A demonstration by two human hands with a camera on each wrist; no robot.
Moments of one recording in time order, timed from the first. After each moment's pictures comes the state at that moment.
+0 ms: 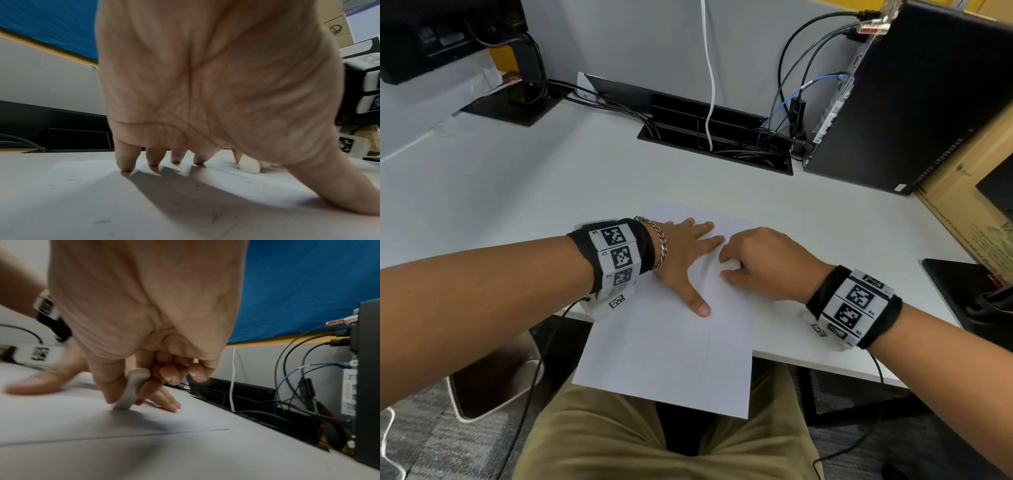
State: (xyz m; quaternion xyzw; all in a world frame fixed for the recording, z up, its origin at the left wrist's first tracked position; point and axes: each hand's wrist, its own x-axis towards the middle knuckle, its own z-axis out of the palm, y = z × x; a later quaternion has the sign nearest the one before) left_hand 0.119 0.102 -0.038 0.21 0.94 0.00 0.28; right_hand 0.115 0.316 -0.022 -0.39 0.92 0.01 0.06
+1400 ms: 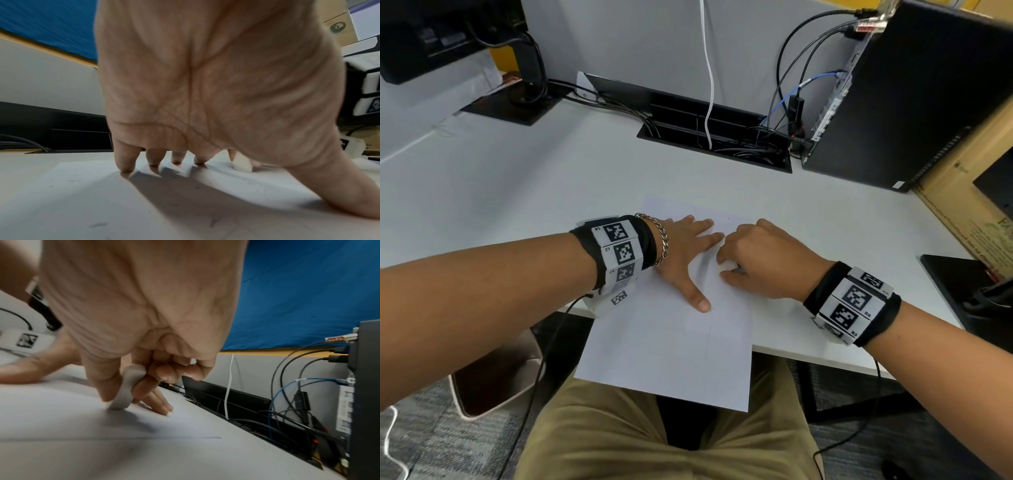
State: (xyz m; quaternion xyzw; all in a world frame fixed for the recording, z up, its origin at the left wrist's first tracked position) left_hand 0.121 0.103 -0.036 0.21 0.94 -0.01 0.29; right_hand 0.123 0.311 -0.017 -0.43 0.90 0.07 0.04
